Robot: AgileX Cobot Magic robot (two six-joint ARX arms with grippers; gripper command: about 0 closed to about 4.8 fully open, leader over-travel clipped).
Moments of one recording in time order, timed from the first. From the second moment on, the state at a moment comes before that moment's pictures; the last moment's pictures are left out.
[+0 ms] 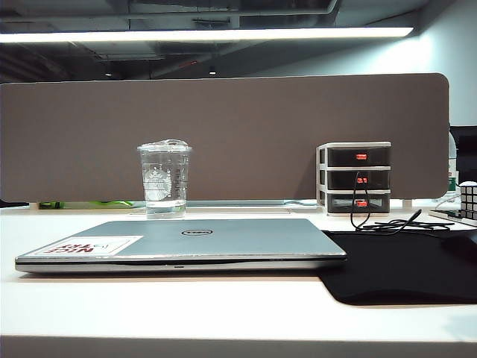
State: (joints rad) left arm 0.04 0.00 0.00 0.03 0.09 -0.06; right arm -0.03 0.00 0.01 0.14 -0.03 -0.13
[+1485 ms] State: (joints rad) left arm 0.04 0.00 0.00 0.03 0.50 -0.27; right arm -0.03 0.00 0.01 0.00 -0.68 0.05
